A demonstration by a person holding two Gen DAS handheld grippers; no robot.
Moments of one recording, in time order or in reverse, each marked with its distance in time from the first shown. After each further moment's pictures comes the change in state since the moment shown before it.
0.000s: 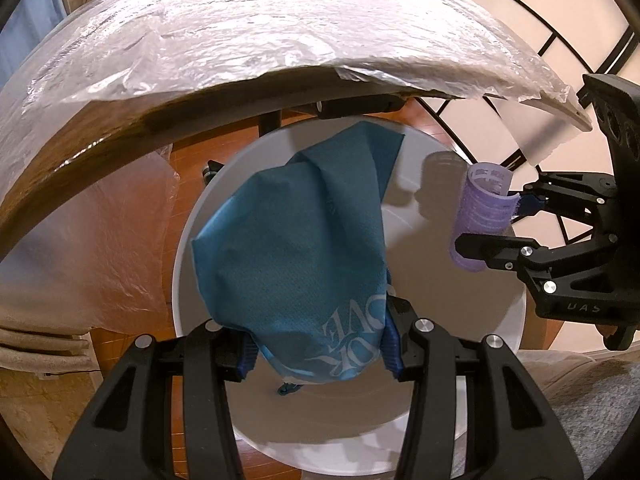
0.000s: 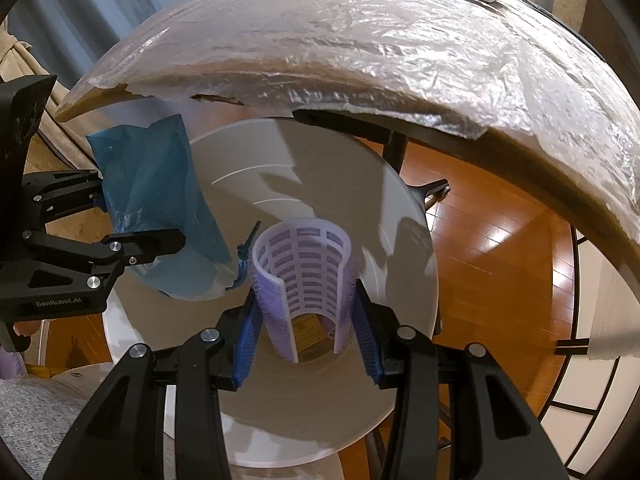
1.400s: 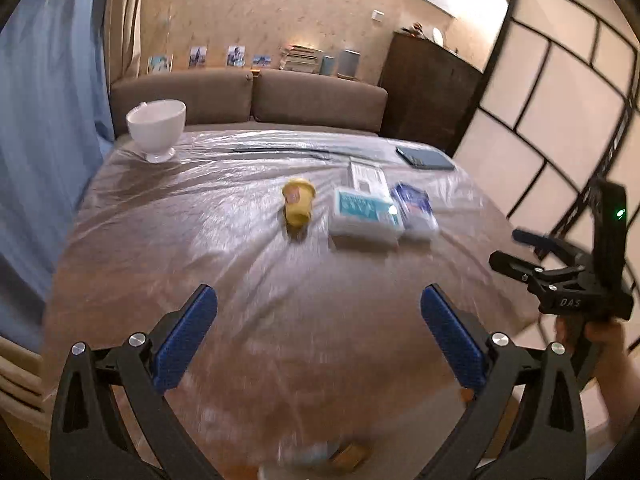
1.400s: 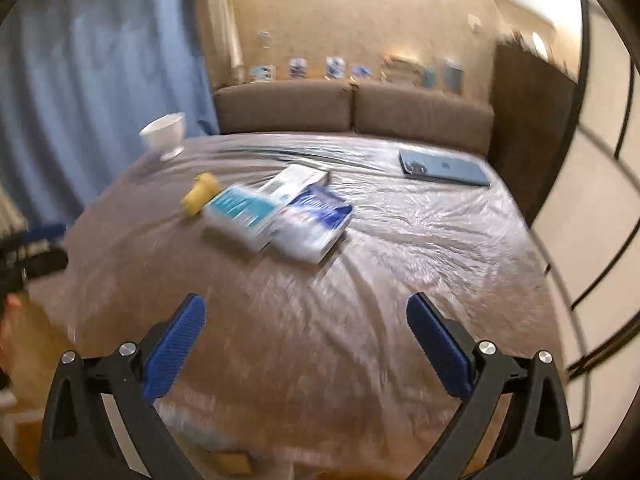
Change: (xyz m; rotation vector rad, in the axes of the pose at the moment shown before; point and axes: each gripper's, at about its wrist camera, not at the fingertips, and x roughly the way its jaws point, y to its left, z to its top) left arm -0.103 0.070 0.123 -0.108 -0.437 -0.039; right arm -0.120 -0.098 0.102 0.183 -0.438 -0.168
